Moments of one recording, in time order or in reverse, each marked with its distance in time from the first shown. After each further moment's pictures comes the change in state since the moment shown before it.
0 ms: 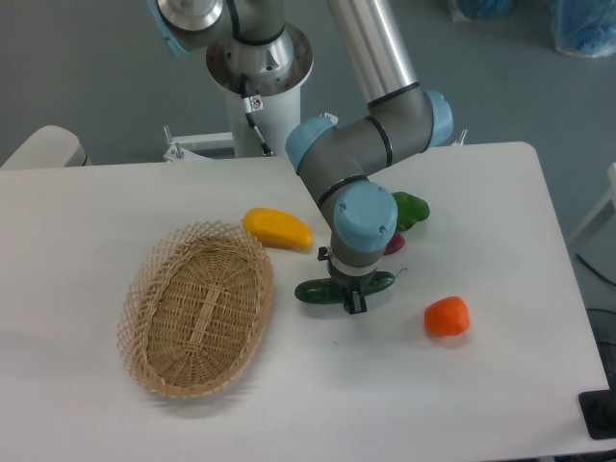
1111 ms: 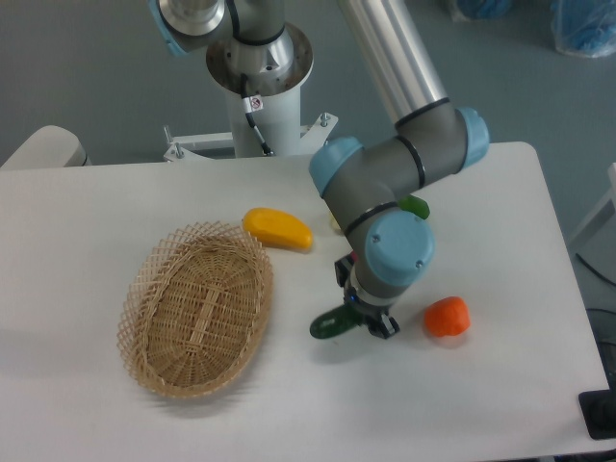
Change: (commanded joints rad) arm -0.003 -0.051 0.141 -0.137 -0.028 -0.420
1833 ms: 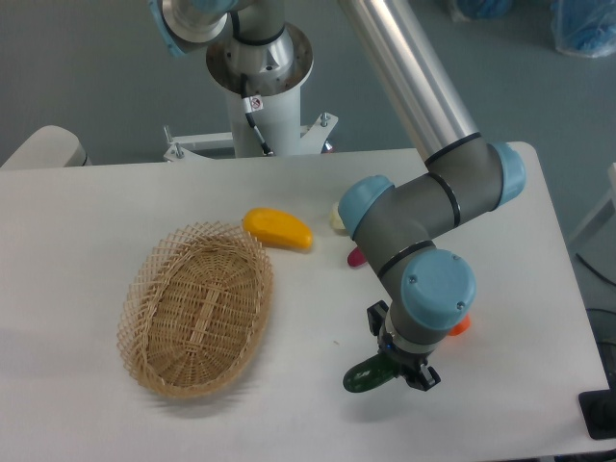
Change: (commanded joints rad) arm 0.005 -0.175 0.351 -0.070 -0.003 -0.006
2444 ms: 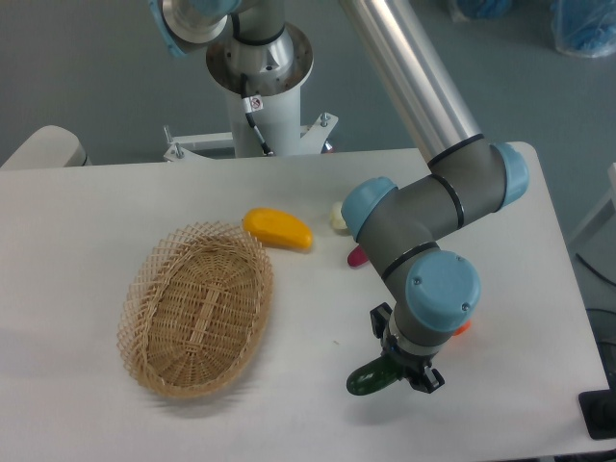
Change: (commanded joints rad) arm 0.011 -0.038 0.053 0.009 -0.003 0.008
